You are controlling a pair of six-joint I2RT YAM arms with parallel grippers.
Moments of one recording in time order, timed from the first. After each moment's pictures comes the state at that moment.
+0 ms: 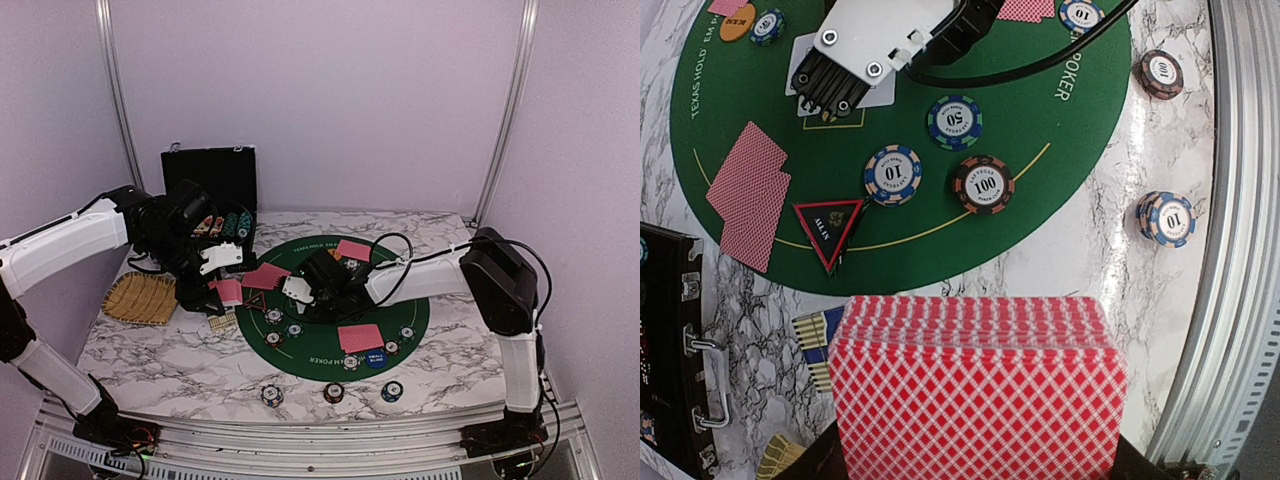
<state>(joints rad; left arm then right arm) -0.63 1.47 1.33 -1.08 0.22 0.70 0.95 2.12 1.42 -0.18 0.41 -0.52</state>
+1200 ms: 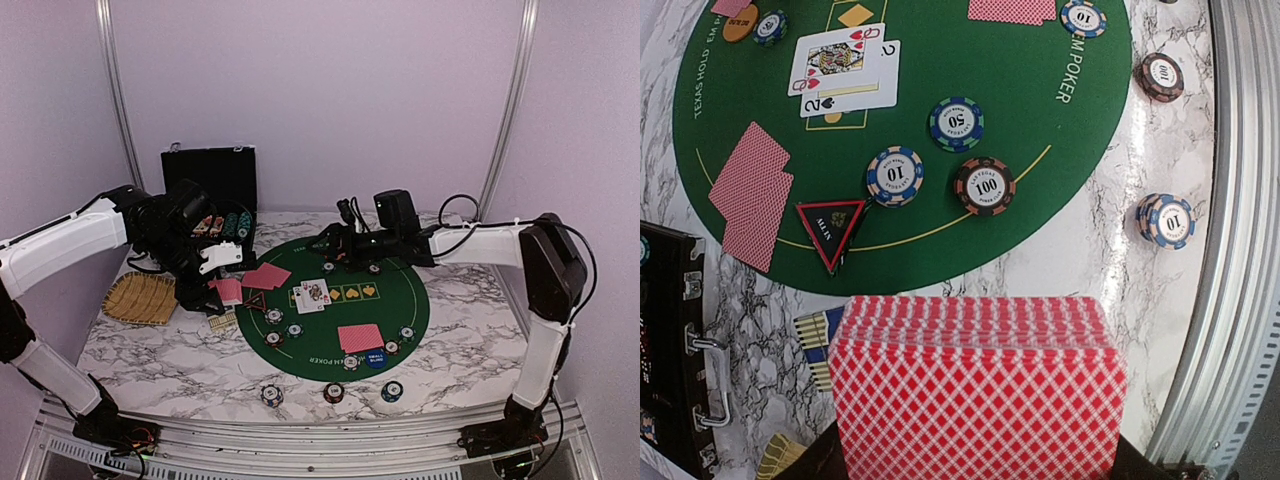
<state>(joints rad) -0.63 1.47 1.33 -1.08 0.22 0.70 0.60 1.89 1.30 0.09 -0.60 0.63</state>
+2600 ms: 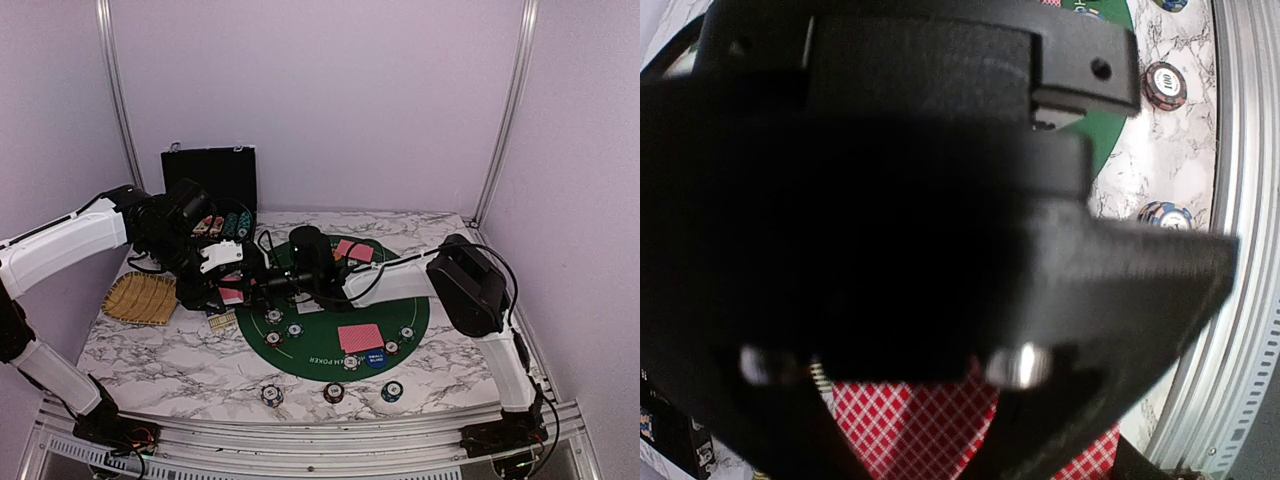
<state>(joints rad) -0.63 1.47 1.33 -1.07 0.22 0.67 0.95 2.31 1.61 0.59 -0.81 1.23</state>
